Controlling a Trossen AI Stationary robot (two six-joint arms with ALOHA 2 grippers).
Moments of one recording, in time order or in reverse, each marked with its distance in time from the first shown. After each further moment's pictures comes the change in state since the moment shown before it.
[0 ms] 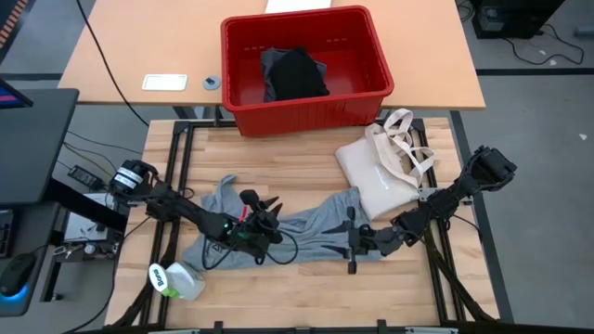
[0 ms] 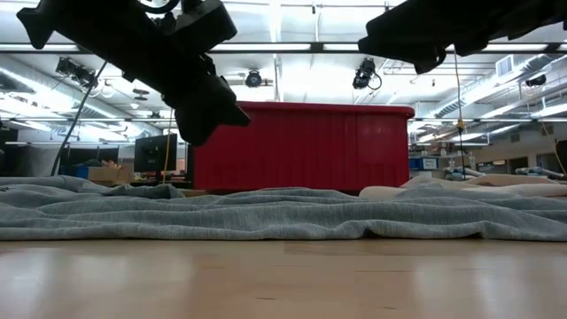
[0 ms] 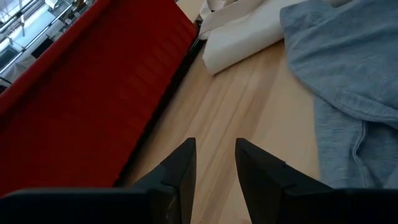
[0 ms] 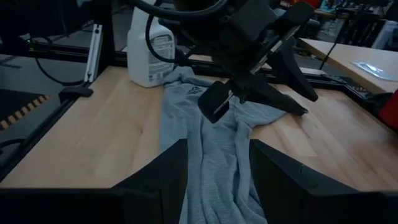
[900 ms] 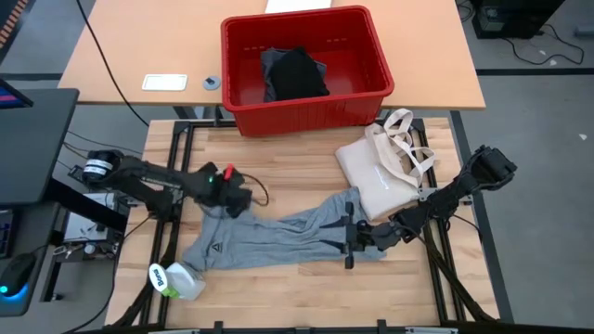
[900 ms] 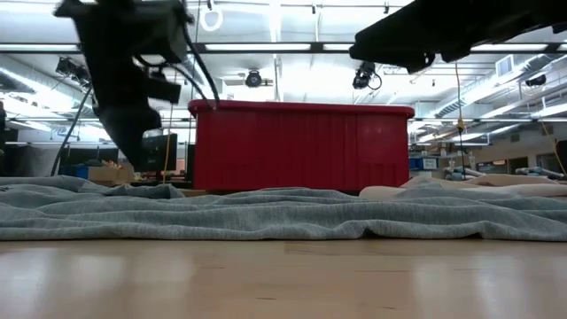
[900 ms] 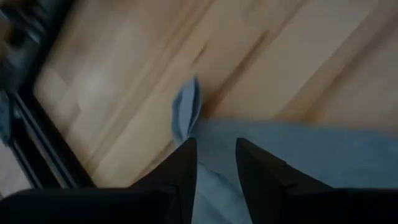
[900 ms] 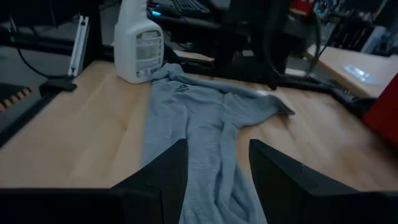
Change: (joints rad) left arm 0.355 -0.311 0.001 -1.098 0.615 -0.684; right arm -0.047 -0.004 0.000 -0.005 -0.016 -0.068
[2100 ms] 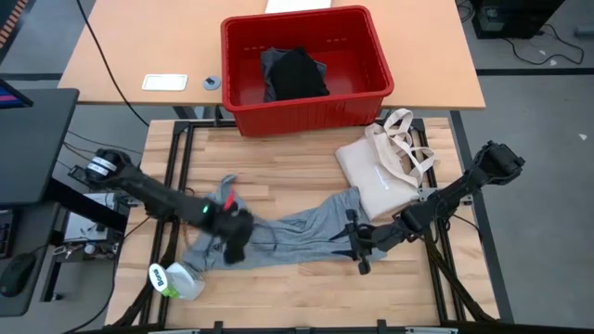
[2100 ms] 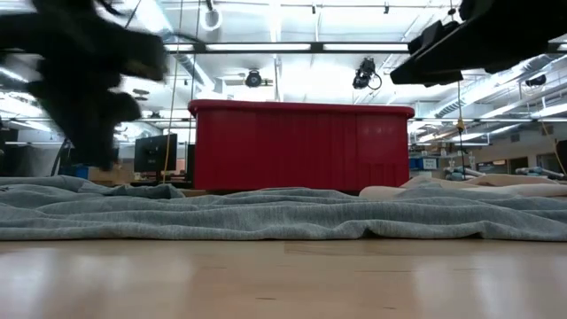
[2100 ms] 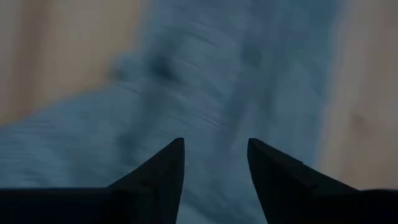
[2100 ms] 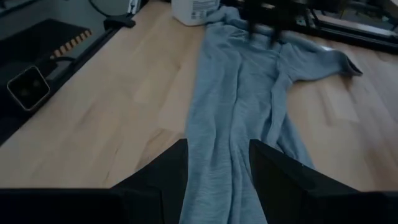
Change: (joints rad) left arm -0.322 0.035 0.006 0.326 0.447 0.123; right arm 0.018 -0.108 0.000 -0.339 -0.218 0.083
